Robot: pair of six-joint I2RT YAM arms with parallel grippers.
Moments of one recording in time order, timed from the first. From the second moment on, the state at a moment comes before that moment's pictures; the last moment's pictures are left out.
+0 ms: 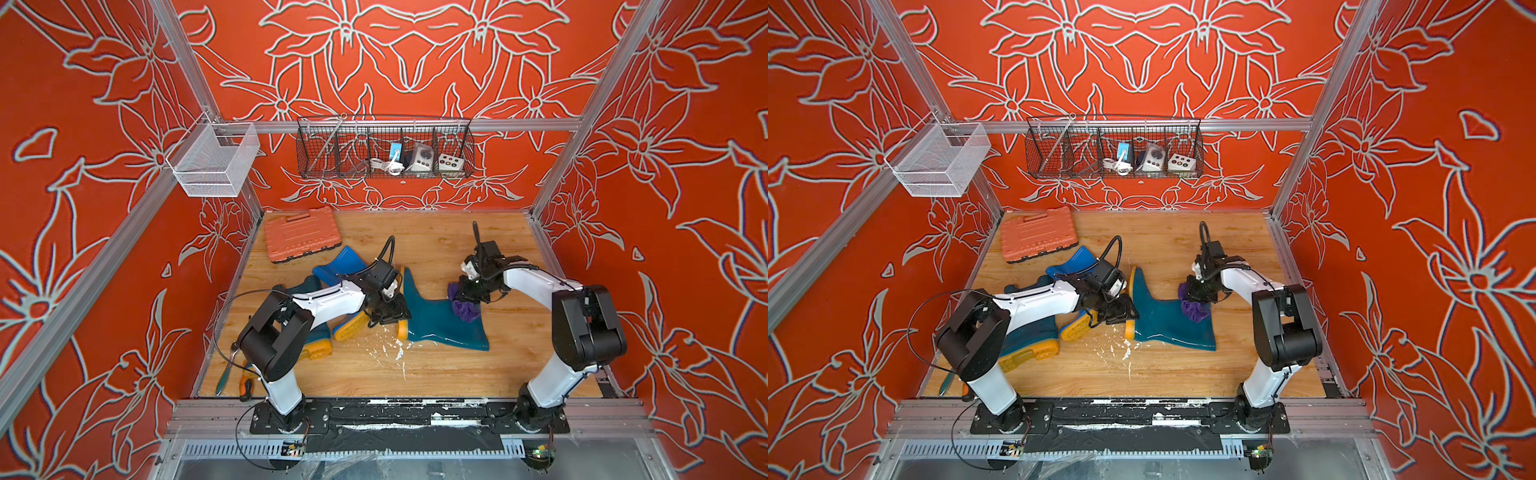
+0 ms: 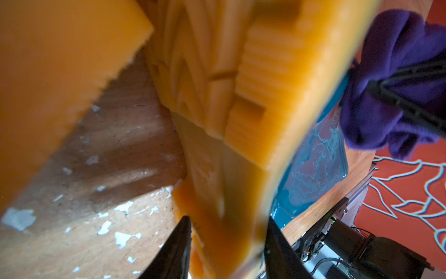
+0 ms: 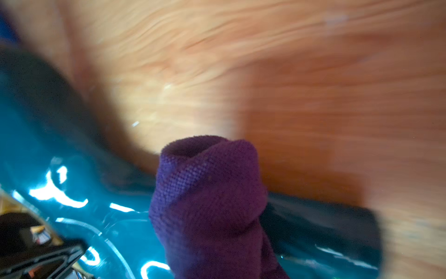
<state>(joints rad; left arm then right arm) -0.63 1.72 1.05 -0.43 0.42 -0.78 0.31 1.69 1.06 -0.67 -0.41 0.33</state>
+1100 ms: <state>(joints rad) -0.66 1.72 1.05 -0.42 0.39 -0.87 0.61 1.77 1.22 -0.65 -0.48 0.36</state>
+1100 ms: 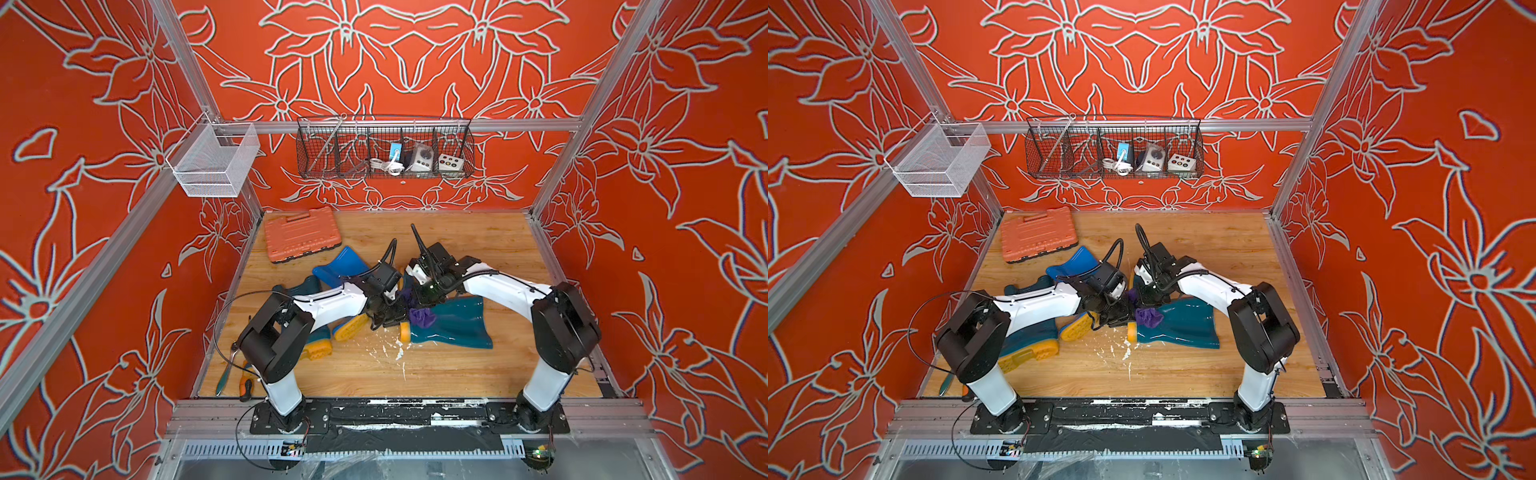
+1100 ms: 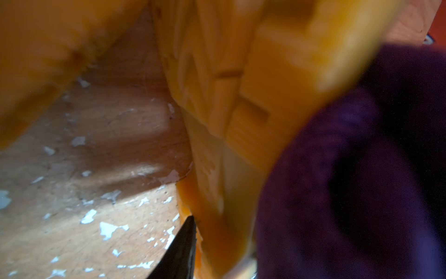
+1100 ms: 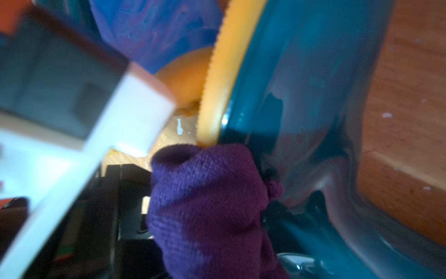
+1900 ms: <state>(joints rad) -0.64 1.69 0.99 -0.36 0.40 -0.97 0.58 1.73 1.18 -0.66 -0.48 0.39</state>
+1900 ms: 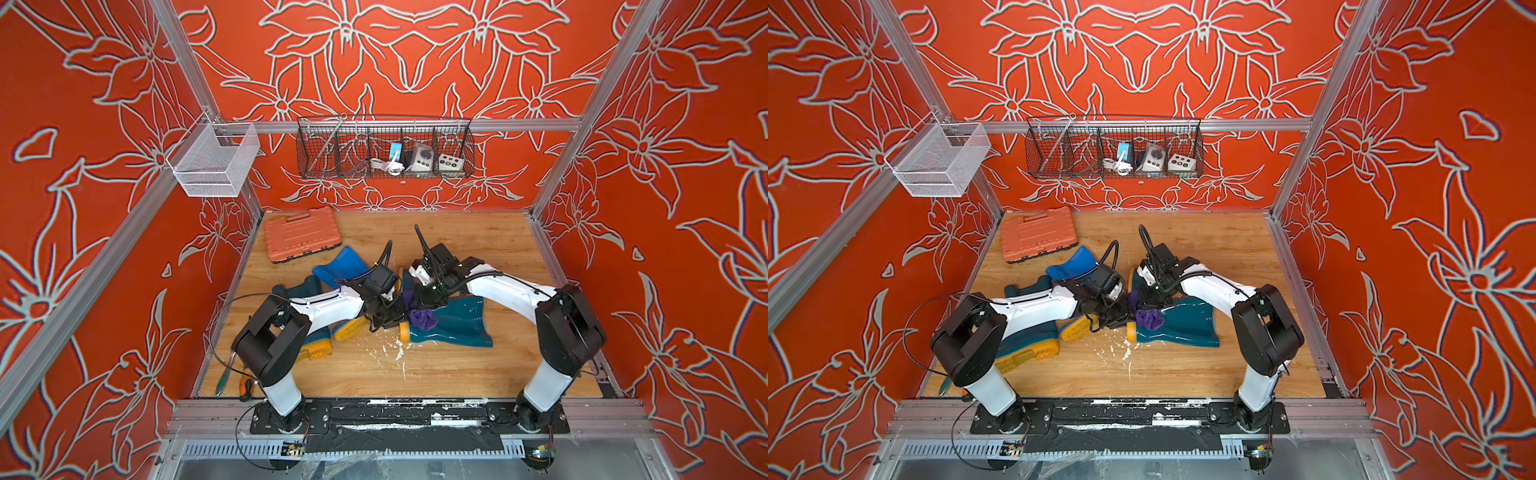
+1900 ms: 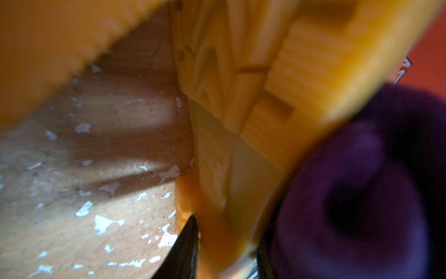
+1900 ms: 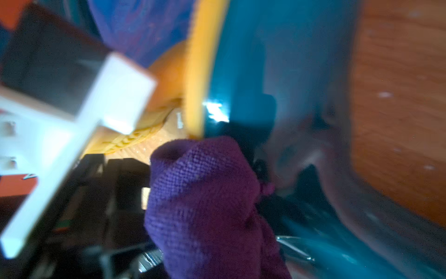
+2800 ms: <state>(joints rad) -0.60 1.67 0.98 -0.35 0.41 -0.98 0.33 1.58 0.92 -0.66 -0.42 0.38</state>
